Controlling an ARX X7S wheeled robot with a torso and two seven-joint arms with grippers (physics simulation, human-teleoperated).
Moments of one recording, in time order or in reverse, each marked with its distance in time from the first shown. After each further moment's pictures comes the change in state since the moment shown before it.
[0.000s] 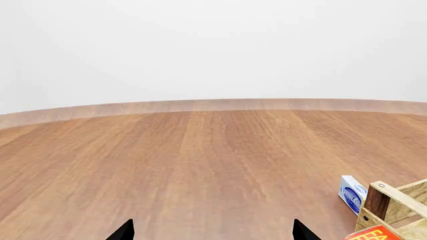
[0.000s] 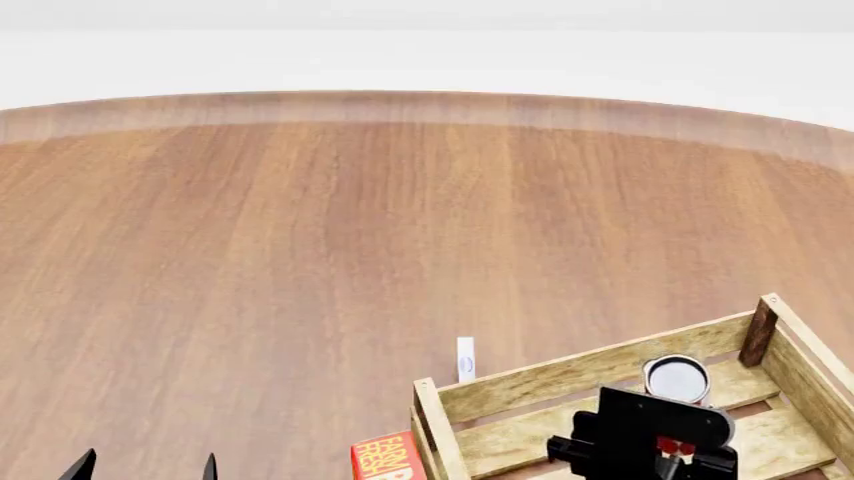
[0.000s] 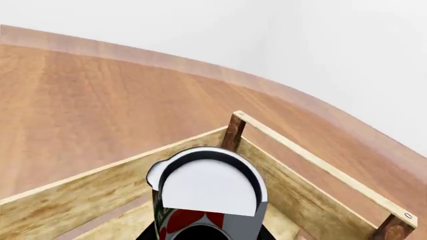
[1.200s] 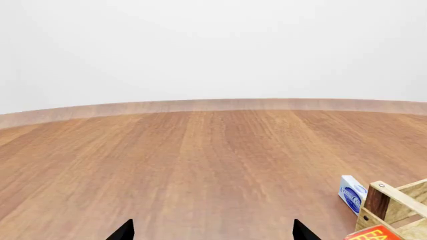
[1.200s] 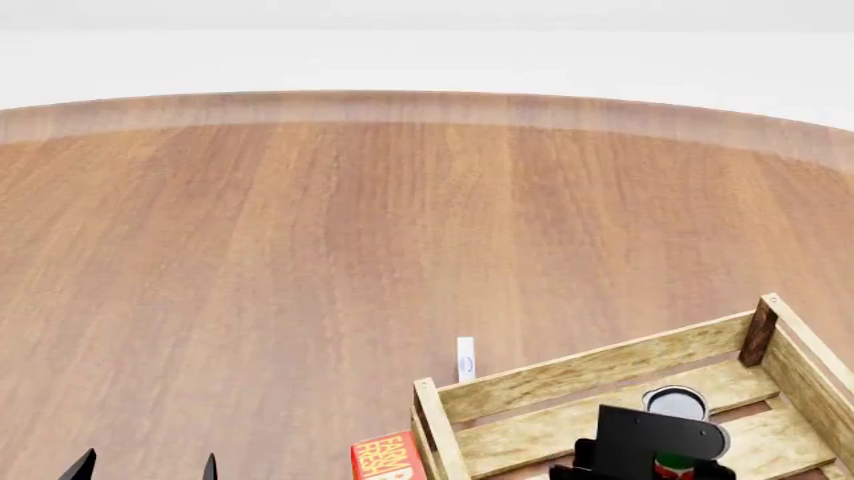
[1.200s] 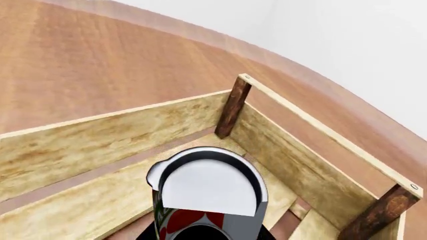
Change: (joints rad) left arm -0.005 -0.011 0.016 -0.002 -0.012 0.006 -0.014; right arm -0.006 -0.004 0.041 0.020 -0.038 0.095 -0.019
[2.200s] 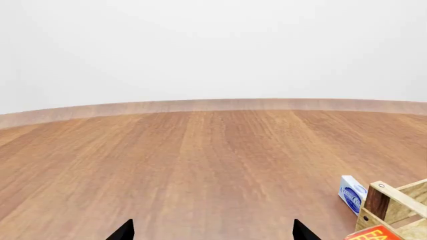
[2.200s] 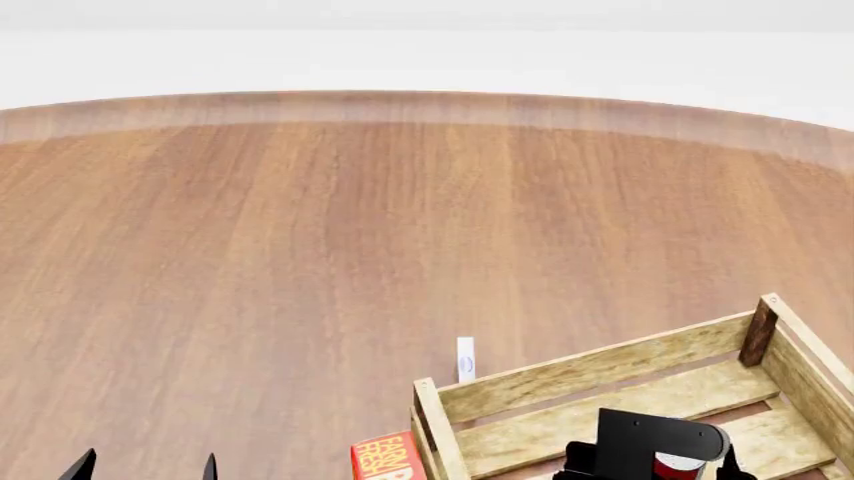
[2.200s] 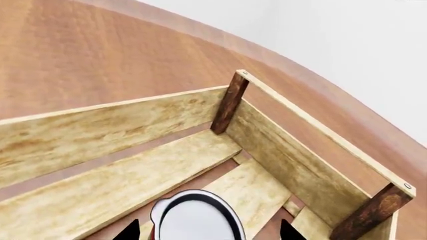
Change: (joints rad) left arm -0.003 -0.008 0.012 -0.001 -0.008 0.004 -0.010; right arm -0.002 0.003 0.006 0.000 -0.026 0.025 0.009
